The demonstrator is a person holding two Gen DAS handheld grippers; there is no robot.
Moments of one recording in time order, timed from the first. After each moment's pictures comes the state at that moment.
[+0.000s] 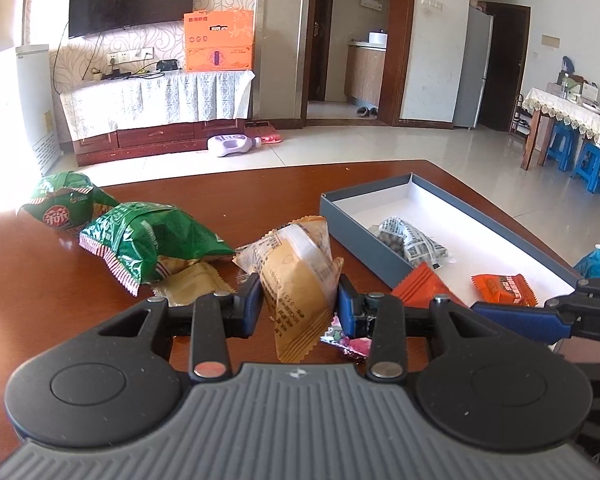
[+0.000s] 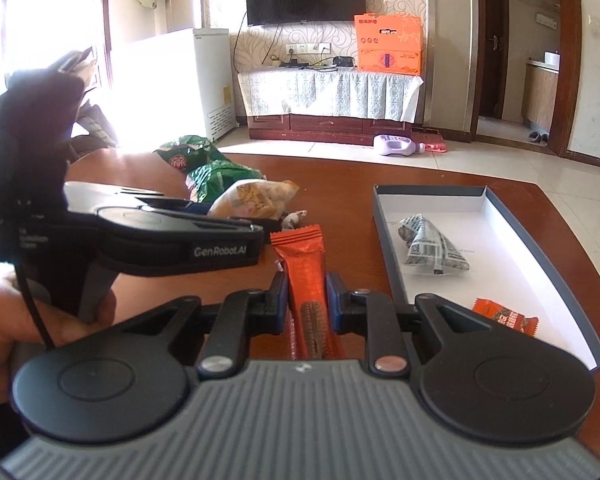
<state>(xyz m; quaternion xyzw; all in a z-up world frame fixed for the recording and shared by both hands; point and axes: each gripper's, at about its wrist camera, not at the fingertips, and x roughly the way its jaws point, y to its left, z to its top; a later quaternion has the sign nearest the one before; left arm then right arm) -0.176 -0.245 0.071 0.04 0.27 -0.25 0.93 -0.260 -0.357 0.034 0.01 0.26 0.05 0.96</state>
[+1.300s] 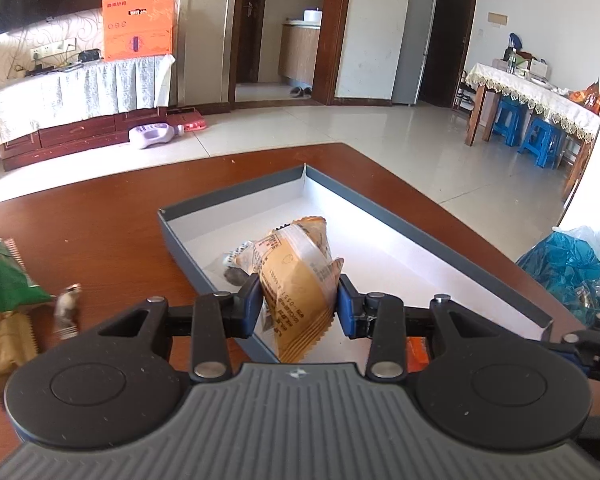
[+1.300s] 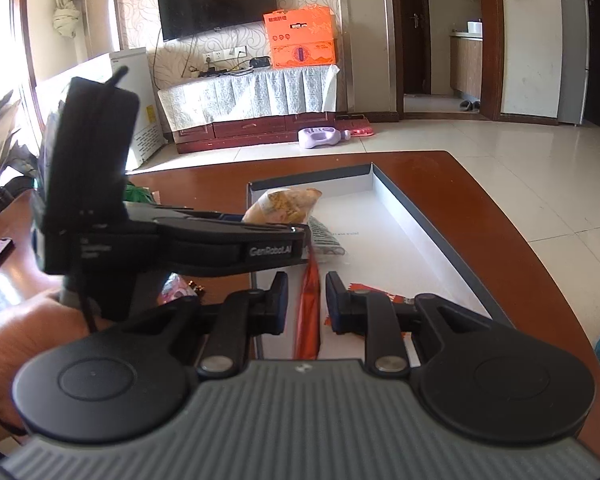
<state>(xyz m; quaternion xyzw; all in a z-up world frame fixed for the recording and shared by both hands) -0.123 -0.393 0.040 0.06 0.30 -0.34 0.89 -0.257 -0.442 0.019 0.07 0.26 -0.06 0.96</state>
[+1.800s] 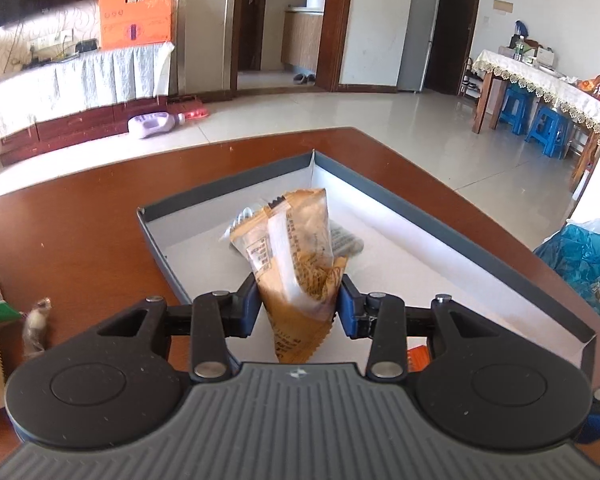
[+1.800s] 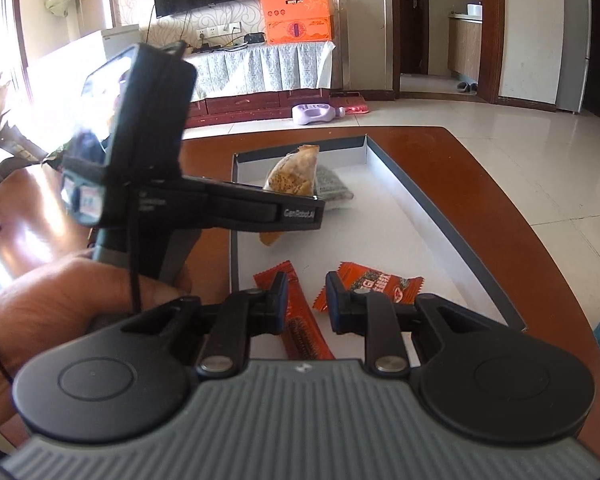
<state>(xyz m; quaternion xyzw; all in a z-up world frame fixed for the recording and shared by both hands) -0.082 -0.428 0.014 0.07 0.31 -0.34 0.89 -0.246 -0.445 0.003 0.06 0.30 -0.06 0.95</state>
